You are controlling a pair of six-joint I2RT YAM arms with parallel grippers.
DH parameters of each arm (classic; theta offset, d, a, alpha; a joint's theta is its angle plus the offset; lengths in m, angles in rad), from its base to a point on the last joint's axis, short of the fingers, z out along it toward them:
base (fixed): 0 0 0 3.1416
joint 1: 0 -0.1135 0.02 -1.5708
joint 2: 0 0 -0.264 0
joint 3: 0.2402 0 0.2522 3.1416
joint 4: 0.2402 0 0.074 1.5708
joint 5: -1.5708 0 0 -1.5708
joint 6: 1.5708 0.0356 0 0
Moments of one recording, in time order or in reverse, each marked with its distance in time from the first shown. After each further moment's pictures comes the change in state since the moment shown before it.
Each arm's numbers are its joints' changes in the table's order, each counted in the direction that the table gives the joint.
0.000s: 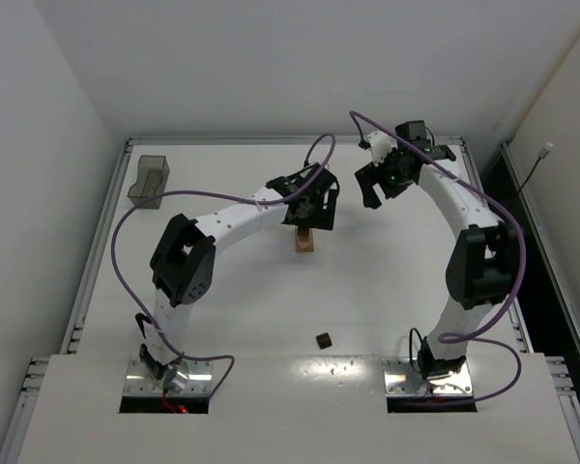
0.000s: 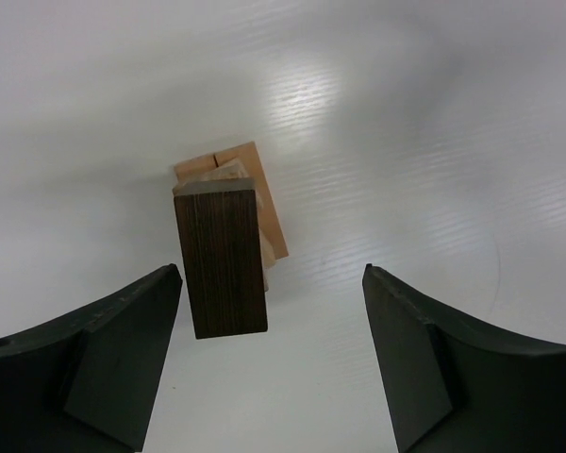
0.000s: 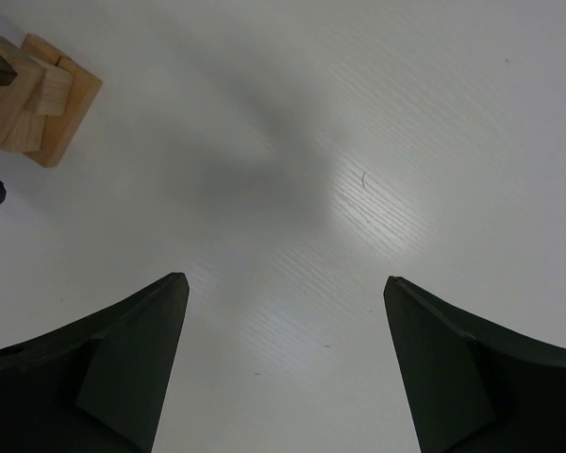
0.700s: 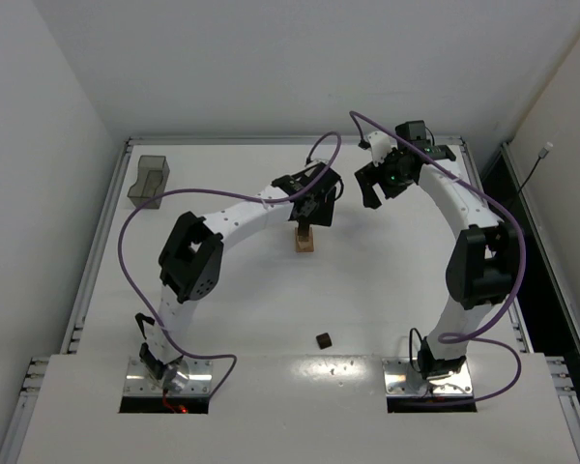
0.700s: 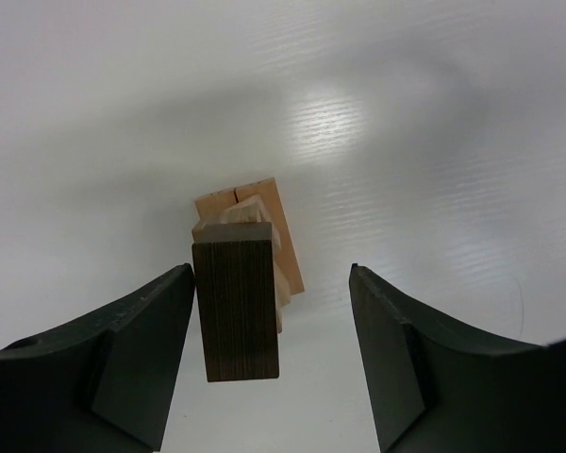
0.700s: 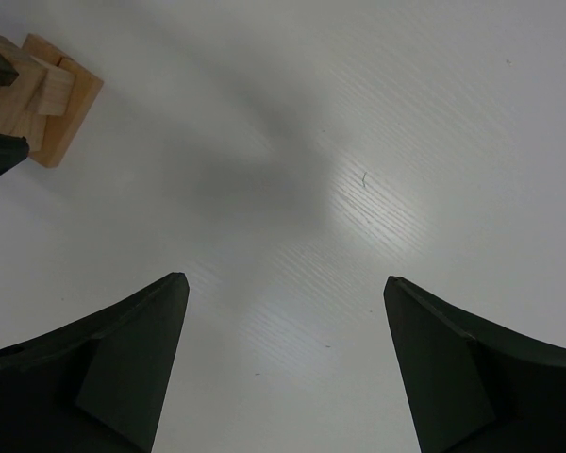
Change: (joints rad) left arm -0.003 -0.053 0.068 -0.006 0.081 0.025; right arm 0.000 0.000 0.000 0.000 0.003 0.000
